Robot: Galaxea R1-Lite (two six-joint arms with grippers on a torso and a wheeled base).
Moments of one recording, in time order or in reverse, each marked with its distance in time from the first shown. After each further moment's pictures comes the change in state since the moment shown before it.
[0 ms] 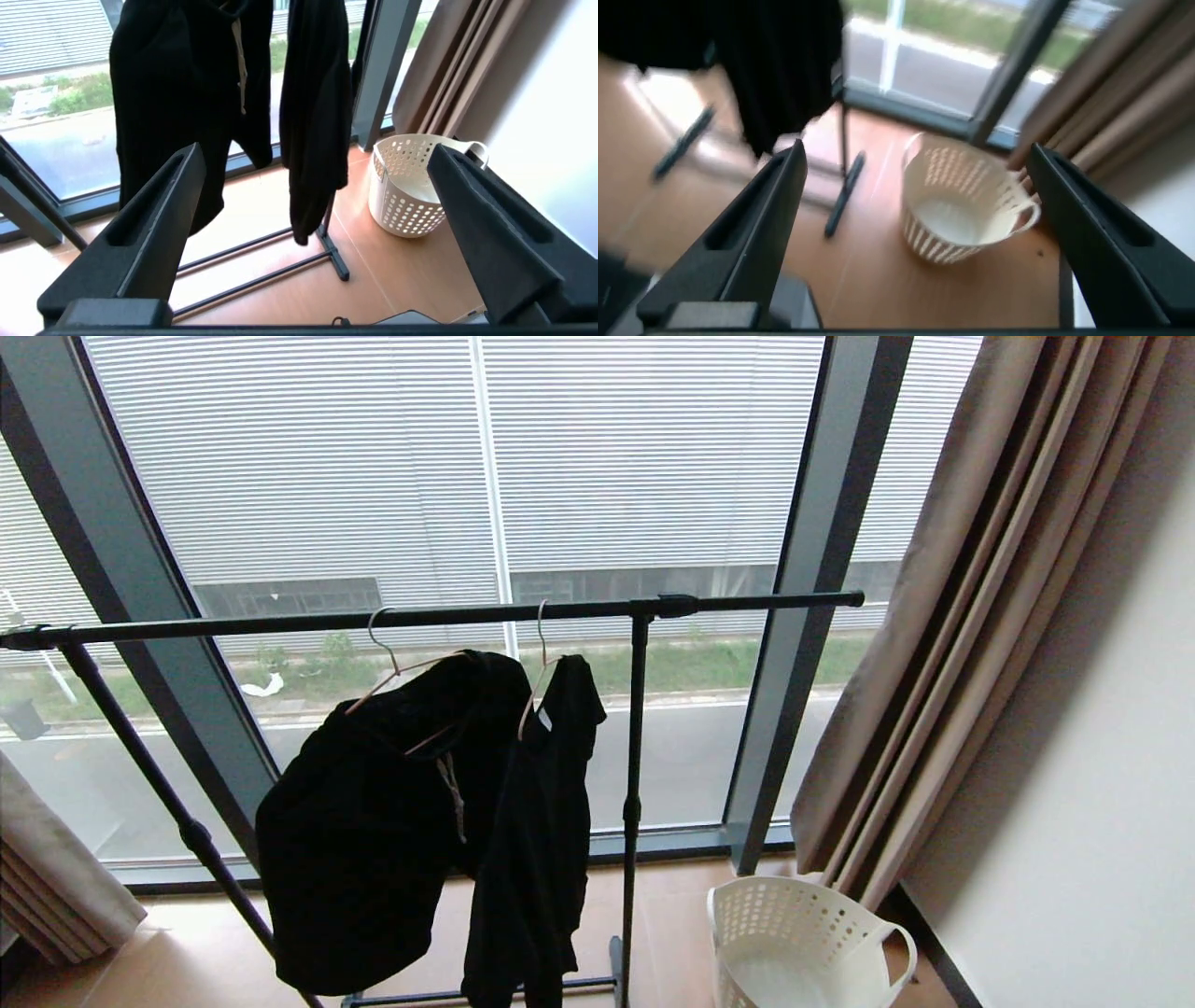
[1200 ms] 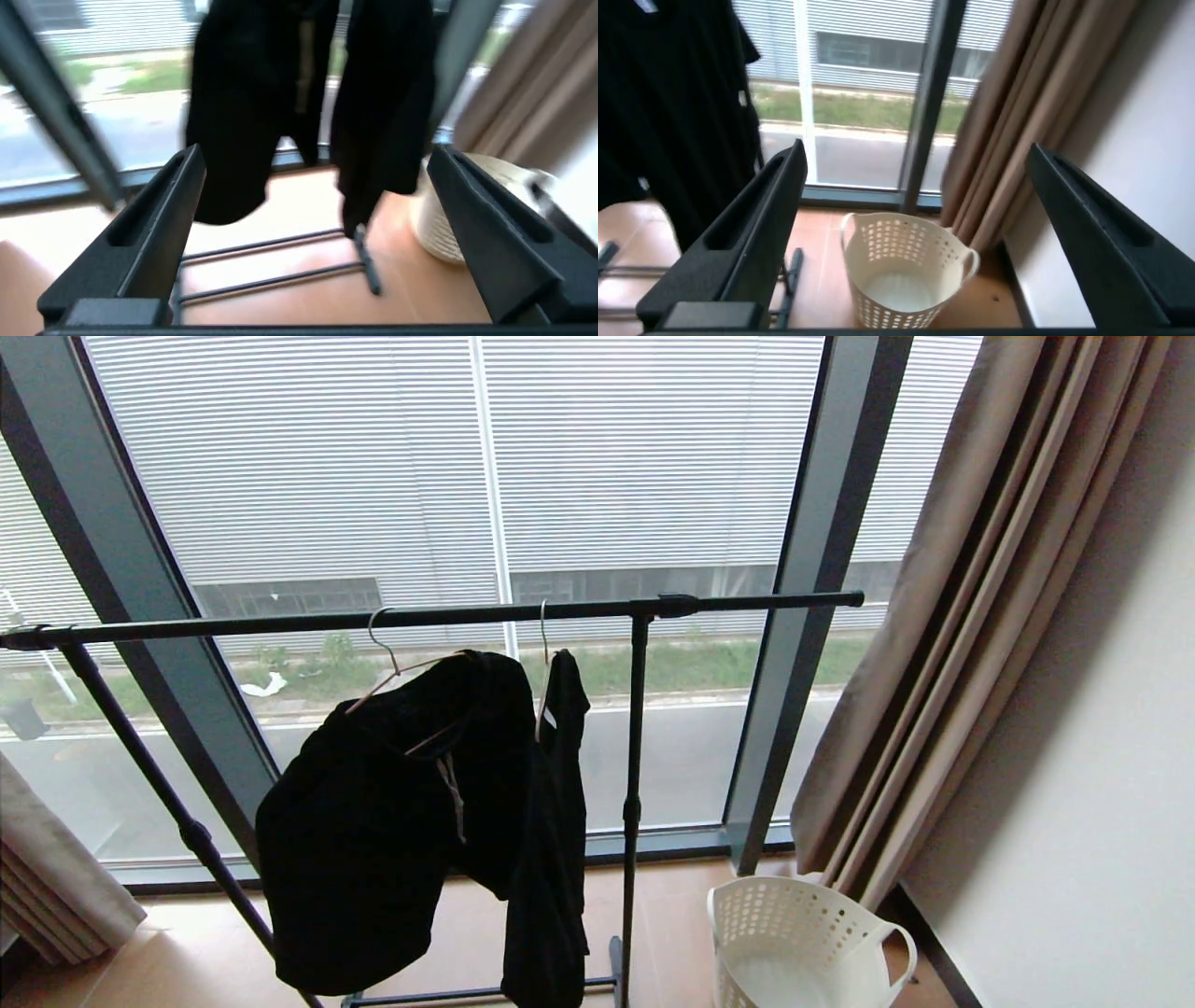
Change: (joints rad) left arm 0.188 -0.007 0.004 -0.002 0.095 0.010; right arm -0.381 -0.337 0.000 0.013 0.093 -0.009
